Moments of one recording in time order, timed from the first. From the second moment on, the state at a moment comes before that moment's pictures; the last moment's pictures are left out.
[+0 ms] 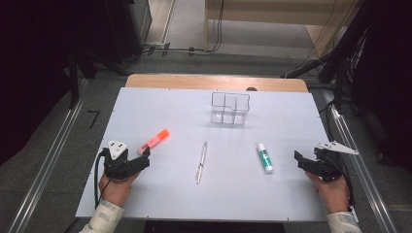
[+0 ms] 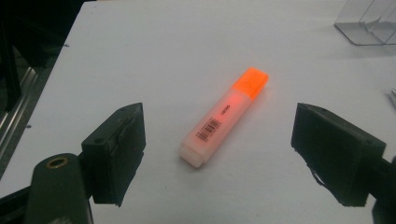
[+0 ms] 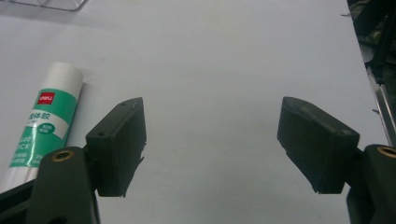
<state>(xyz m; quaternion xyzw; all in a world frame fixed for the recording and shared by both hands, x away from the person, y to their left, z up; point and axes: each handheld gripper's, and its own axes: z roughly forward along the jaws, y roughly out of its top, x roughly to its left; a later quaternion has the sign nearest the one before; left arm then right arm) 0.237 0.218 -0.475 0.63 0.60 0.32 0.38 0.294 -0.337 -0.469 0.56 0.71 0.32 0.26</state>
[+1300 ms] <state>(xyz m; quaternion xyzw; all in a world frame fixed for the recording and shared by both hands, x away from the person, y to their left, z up) 0.301 0.174 -0.473 0.64 0.60 0.32 0.36 0.331 -0.294 -0.464 0.54 0.73 0.33 0.26</state>
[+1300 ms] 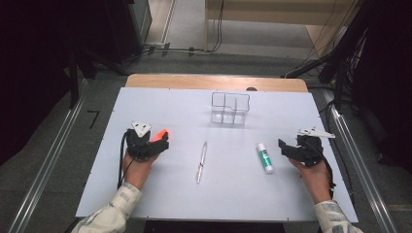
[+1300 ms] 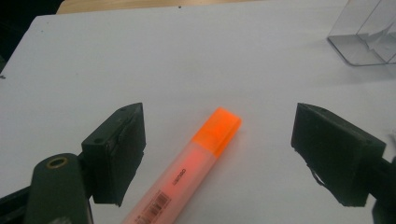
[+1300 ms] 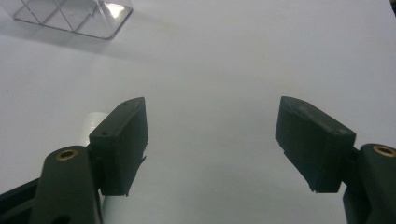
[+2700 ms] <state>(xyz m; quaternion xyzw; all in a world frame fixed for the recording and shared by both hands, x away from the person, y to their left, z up) 0.401 0.098 -0.472 0.68 0.55 0.31 0.36 0.408 -0.221 -0.465 0.51 0.73 0.36 0.28</state>
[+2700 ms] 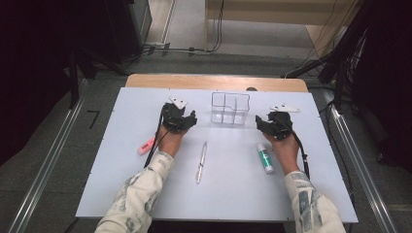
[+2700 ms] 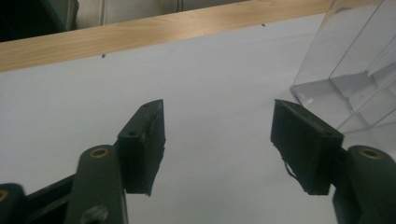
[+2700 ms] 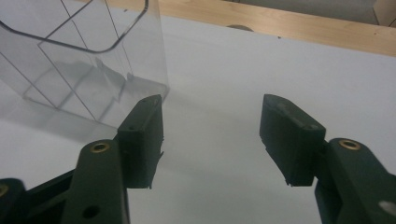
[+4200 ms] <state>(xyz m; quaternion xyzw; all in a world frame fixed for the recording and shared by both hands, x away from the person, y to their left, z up) 0.443 0.043 -0.481 0.73 0.52 0.25 0.37 0.447 -0.185 -0.478 0.53 0.75 0.34 0.22</state>
